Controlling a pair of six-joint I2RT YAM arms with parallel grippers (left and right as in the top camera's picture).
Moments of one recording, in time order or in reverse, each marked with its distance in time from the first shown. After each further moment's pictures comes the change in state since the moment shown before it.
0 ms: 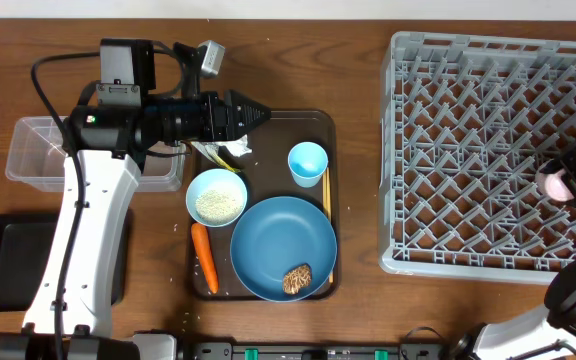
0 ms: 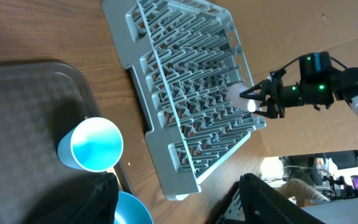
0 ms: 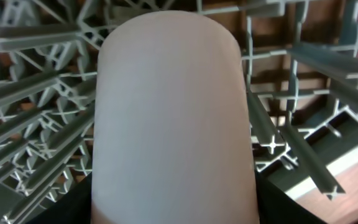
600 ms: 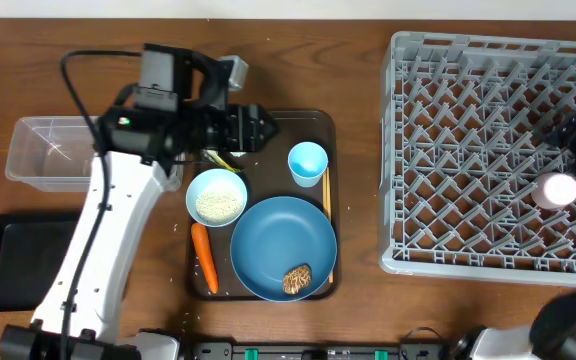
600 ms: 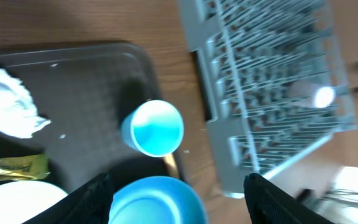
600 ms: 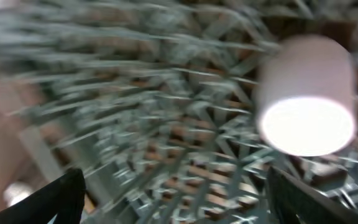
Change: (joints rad) left arm -0.162 0.006 0.000 -0.057 -0.430 0.016; right arm 0.020 -0.202 0.034 0.058 -0.293 -0.207
